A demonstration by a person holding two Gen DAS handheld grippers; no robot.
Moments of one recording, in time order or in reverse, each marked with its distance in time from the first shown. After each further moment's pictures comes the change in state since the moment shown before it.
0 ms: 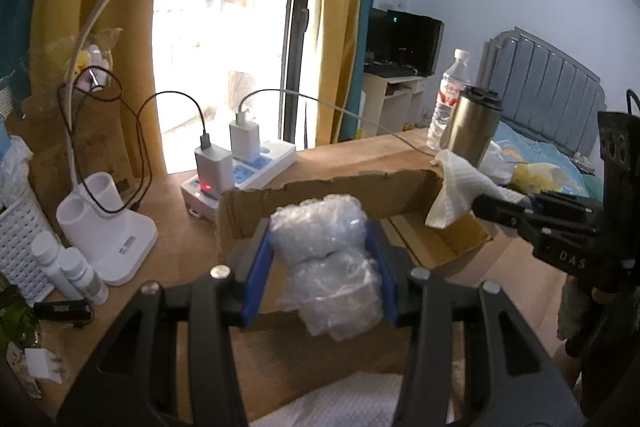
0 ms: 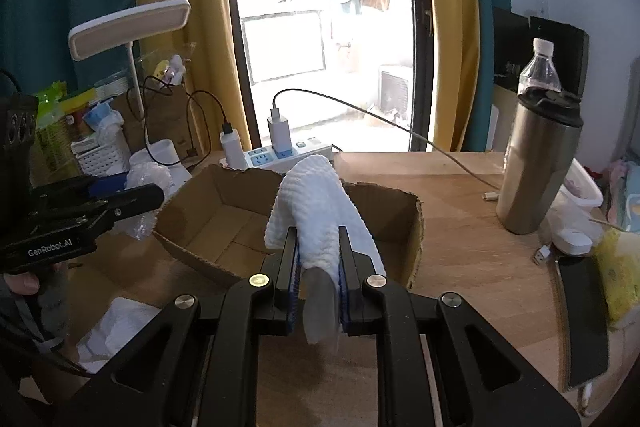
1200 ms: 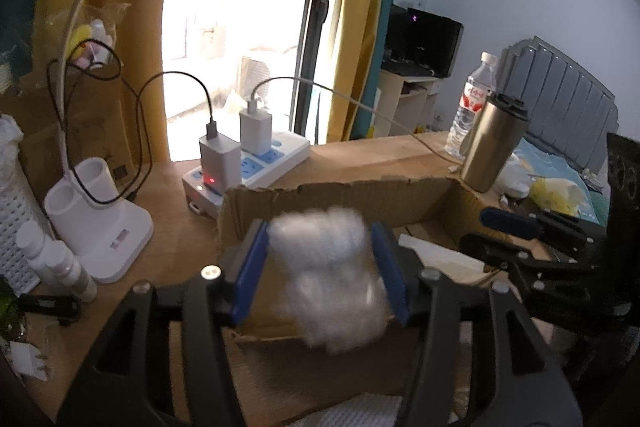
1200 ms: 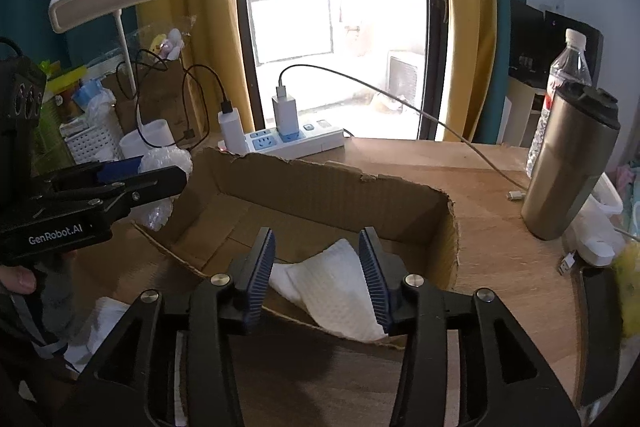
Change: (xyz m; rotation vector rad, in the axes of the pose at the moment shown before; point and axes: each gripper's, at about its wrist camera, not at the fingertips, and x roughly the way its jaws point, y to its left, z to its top) left arm 0.025 0.010 0.006 -0.066 0.020 0.035; right arm 0.037 0.009 0.004 -0.034 0.060 0.008
